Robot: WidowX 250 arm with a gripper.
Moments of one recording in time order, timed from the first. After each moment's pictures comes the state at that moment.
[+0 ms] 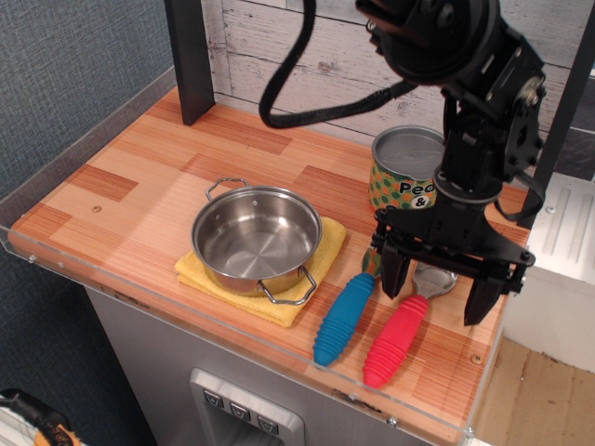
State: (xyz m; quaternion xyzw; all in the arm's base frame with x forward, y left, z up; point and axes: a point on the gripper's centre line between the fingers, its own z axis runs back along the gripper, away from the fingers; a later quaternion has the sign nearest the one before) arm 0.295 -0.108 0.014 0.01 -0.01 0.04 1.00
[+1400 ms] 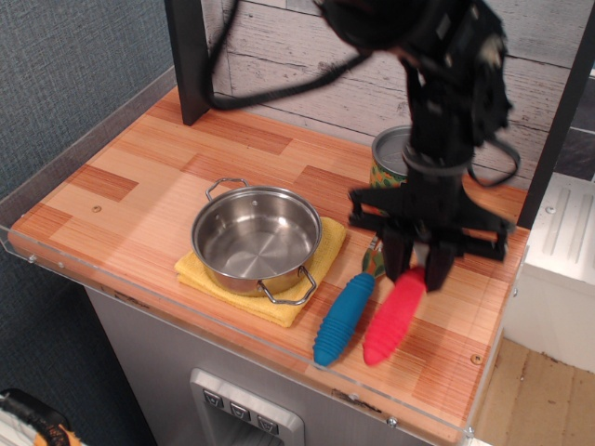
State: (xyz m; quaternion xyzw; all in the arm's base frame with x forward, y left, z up) arm 0.291 -0.090 0.047 -0.02 -0.04 0.07 1.00
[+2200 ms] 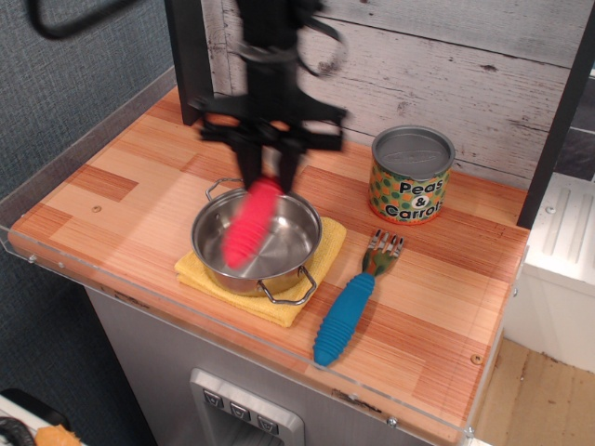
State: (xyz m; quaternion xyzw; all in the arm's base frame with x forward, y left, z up) arm 0.287 0.044 0.086 0.01 -0.03 0.20 0.98
